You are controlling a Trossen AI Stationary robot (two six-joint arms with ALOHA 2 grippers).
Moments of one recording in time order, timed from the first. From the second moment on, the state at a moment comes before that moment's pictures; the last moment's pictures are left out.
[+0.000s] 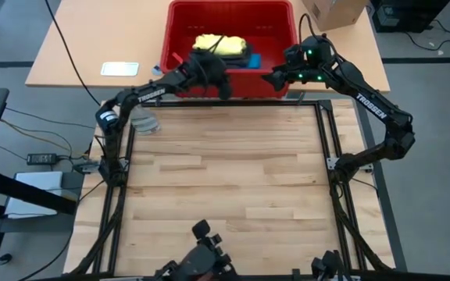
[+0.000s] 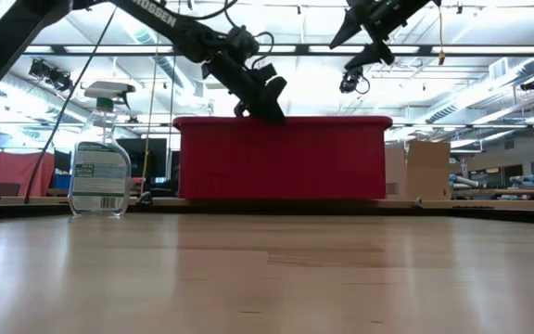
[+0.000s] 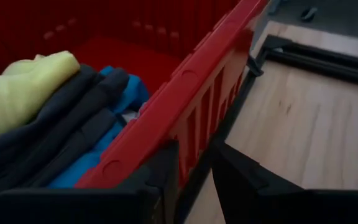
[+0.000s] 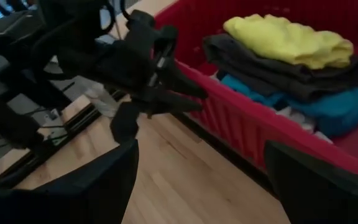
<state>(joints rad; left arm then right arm) 0.69 1.94 1.71 -0.26 0.06 0.13 -0.79 1.39 1.54 -0.65 -0.25 0.23</state>
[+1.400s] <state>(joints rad) -0.13 1.34 1.53 -0.57 -0.59 -0.32 -0.04 1.01 1.46 -0.77 0.02 -0.02</state>
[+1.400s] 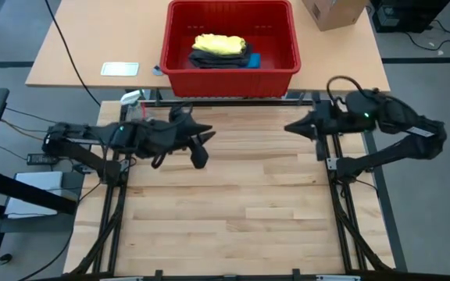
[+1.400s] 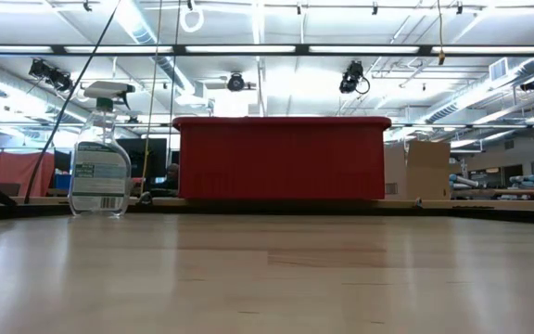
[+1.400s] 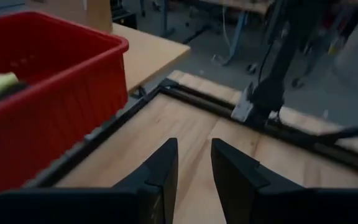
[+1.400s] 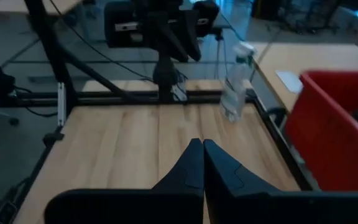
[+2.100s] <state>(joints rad) -0.08 0.91 0.88 -0.07 -0.45 -0.34 0.37 0.88 1.05 -0.28 0.60 0.03</state>
